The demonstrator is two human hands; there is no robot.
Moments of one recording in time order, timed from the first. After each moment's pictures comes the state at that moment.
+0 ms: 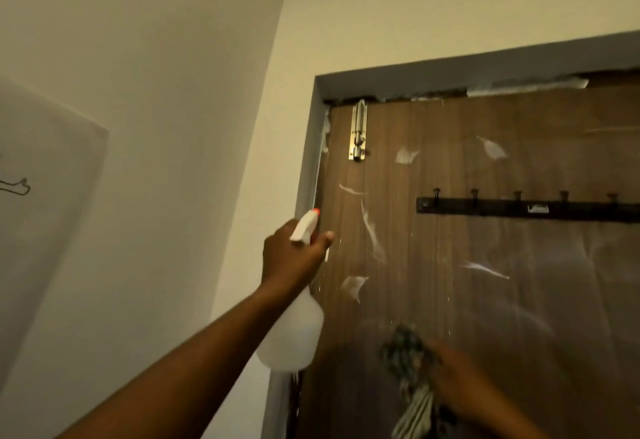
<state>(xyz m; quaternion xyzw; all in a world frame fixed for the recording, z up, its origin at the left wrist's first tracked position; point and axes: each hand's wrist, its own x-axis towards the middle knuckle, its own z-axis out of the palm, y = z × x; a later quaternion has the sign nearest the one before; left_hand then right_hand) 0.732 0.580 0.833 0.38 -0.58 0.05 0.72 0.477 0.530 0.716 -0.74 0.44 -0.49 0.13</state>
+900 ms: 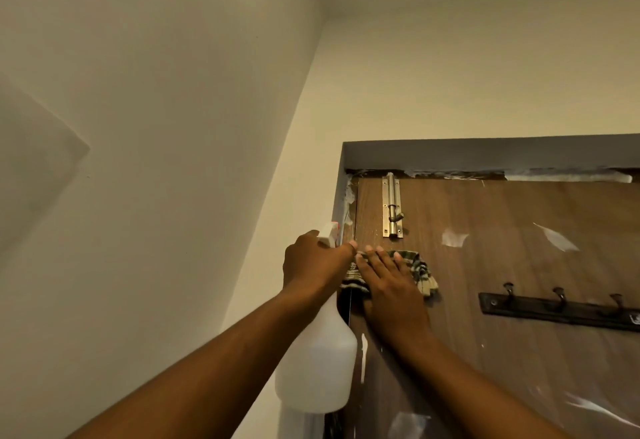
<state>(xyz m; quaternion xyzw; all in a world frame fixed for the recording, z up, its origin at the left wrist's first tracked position) 0.794 0.501 0.957 0.30 -0.60 0.01 0.74 0.647 0.373 0.962 -0.61 0.35 -0.44 -0.55</state>
